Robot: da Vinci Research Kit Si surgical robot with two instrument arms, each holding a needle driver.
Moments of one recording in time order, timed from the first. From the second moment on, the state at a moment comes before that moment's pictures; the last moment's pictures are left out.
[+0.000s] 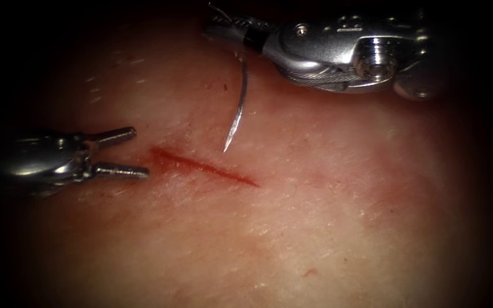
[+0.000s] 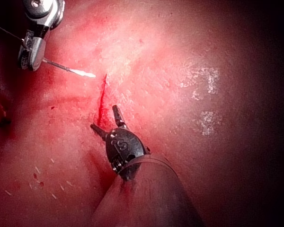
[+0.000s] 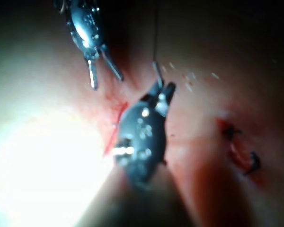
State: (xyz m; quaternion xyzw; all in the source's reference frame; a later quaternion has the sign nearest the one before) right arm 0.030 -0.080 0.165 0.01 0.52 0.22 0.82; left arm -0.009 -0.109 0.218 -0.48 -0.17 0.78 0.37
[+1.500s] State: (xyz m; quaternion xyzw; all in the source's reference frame) right arm 0.039 -0.083 0.170 -0.06 0.49 -0.05 0.87; left arm -0.009 -0.112 0.221 -0.47 -0.16 0.79 0.35
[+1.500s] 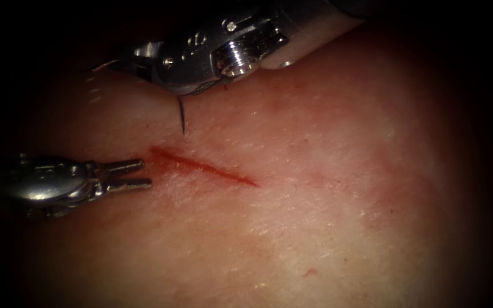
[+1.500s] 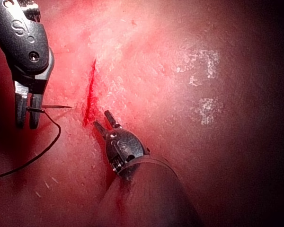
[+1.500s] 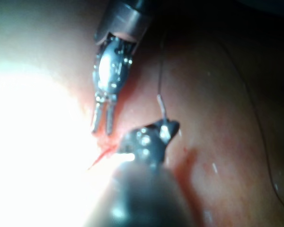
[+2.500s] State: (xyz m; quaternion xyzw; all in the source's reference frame) right arm 0.039 -0.086 0.171 -0.07 0.47 -0.09 0.87; left arm -0.008 -0.112 0.221 -0.47 -0.17 0.79 0.35
